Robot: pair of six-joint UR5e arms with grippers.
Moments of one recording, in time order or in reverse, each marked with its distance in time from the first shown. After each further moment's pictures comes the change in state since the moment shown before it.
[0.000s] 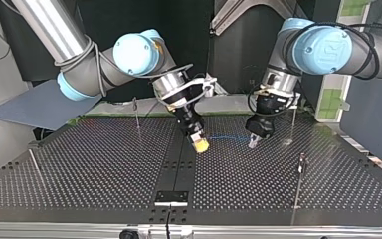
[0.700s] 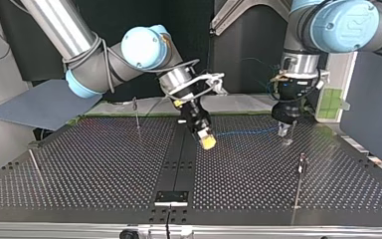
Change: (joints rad) left arm 0.046 0.110 -0.059 -0.113 -0.176 0.176; right arm 0.034 0.003 0.002 -0.020 0.029 -0.018
